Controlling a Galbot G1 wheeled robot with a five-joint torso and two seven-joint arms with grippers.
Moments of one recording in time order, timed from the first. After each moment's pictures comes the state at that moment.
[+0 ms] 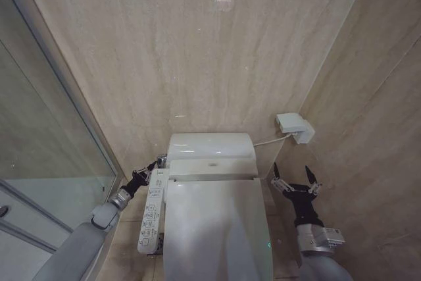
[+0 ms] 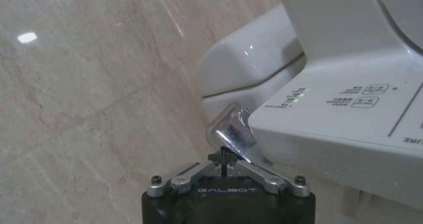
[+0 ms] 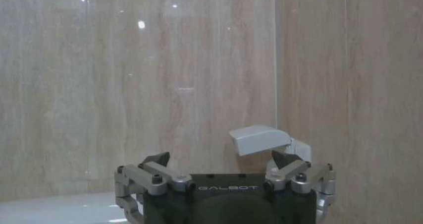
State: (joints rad) left arm 0.75 -1.01 -0.08 -1.04 -0.02 -0.58 0.15; right arm -1.57 1.43 0.61 2.16 0.18 0.14 0.16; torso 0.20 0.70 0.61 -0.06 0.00
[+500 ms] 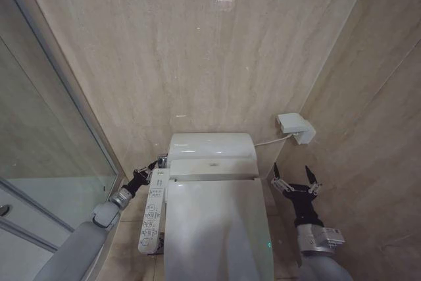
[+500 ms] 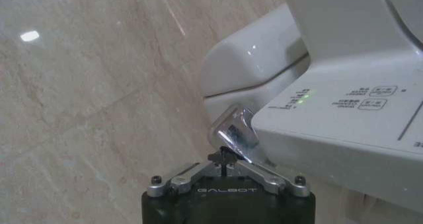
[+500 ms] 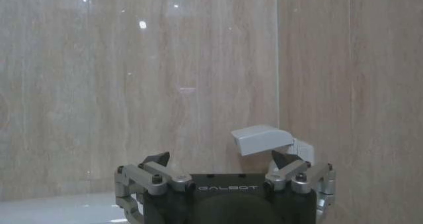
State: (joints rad) left arm 0.74 -1.02 -0.07 -1.04 -0.02 -0.58 0.15; right arm -1.57 1.43 0.61 2.16 0.18 0.14 0.16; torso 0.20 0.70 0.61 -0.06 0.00
